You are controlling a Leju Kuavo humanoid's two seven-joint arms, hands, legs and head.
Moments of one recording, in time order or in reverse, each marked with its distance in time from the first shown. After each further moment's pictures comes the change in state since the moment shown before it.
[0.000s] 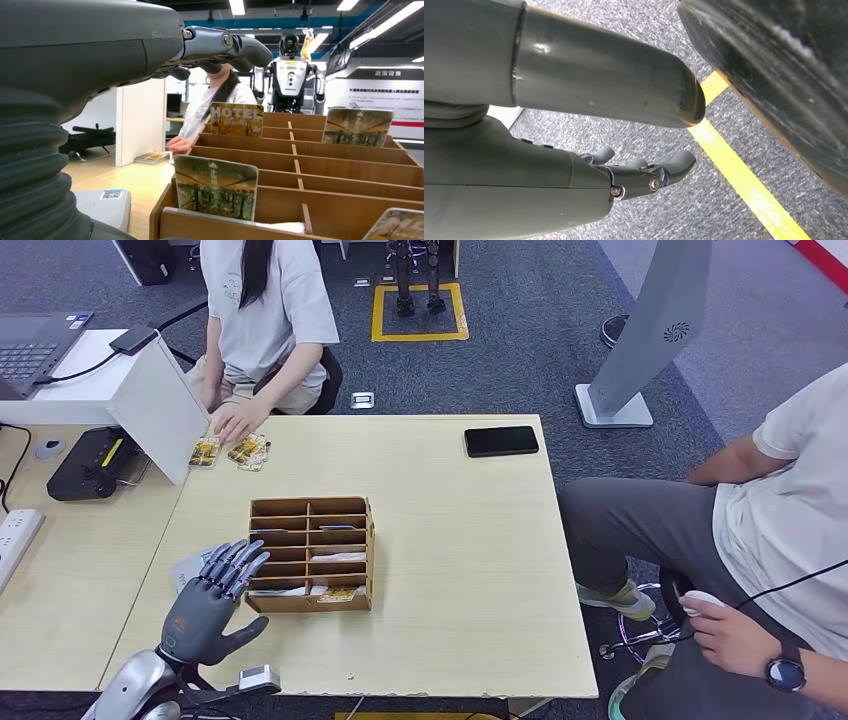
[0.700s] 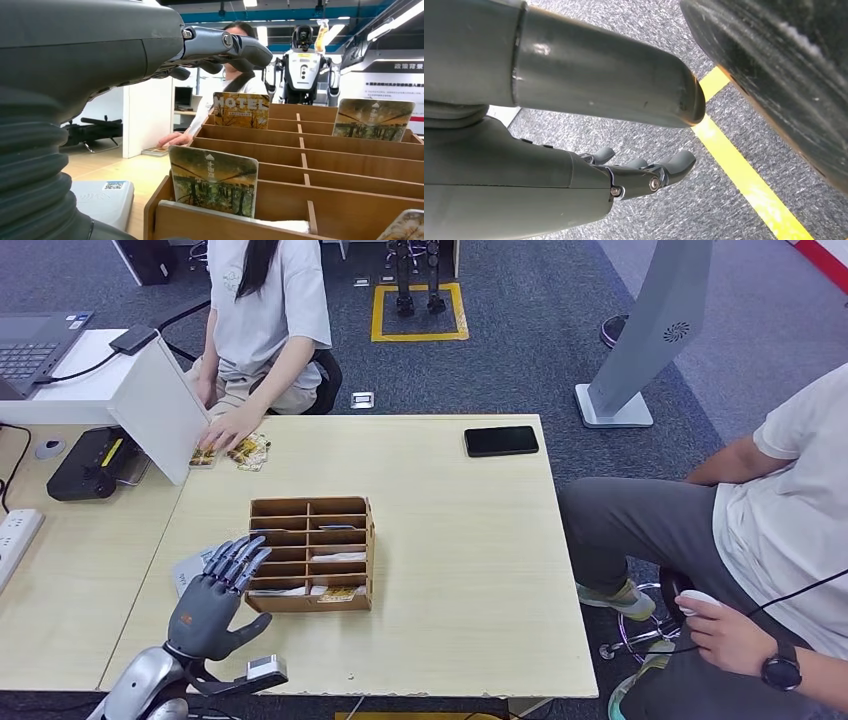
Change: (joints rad) left arm -0.026 -0.018 -0.025 0.035 0.004 0.000 0.052; right arm 0.000 0.000 0.014 0.000 0.000 -0.016 0.000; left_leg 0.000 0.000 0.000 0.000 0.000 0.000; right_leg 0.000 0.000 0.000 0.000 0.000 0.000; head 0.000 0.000
